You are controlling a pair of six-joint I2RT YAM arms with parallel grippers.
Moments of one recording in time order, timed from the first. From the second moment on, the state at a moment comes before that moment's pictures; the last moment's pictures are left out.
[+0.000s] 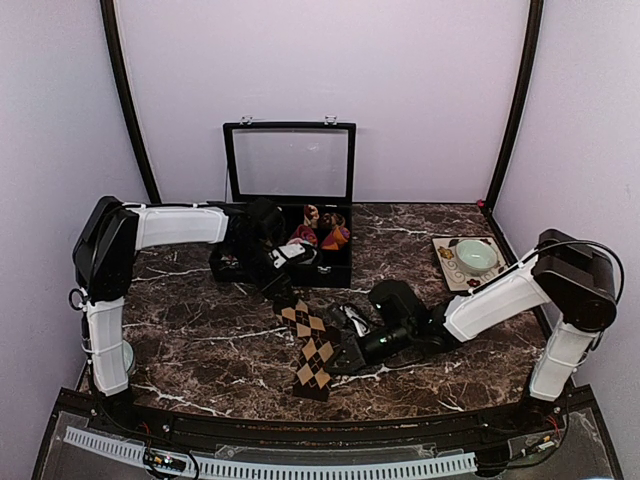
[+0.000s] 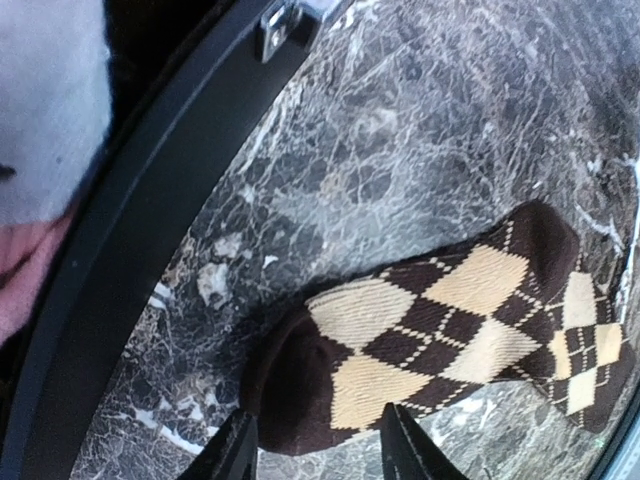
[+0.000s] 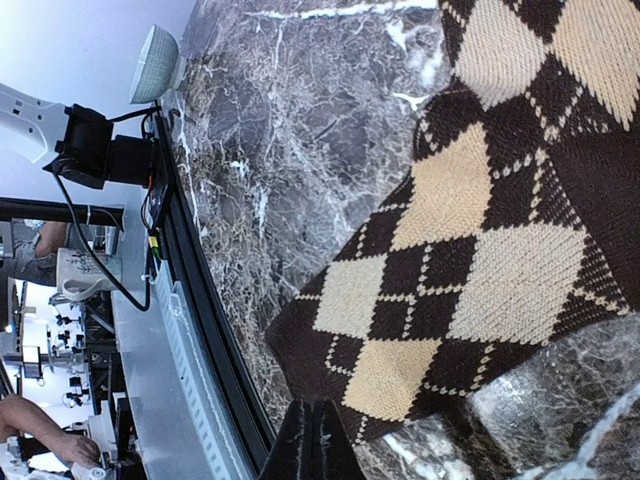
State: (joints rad) left arm -0.62 2.03 1.52 -0.76 0.32 0.33; right arm 1.01 1.75 0.71 0.33 -0.60 0.72
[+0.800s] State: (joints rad) left arm -0.59 2.11 1.53 -0.76 0.40 0.28; right arm 1.02 1.80 0.71 0.42 -0.61 0.74
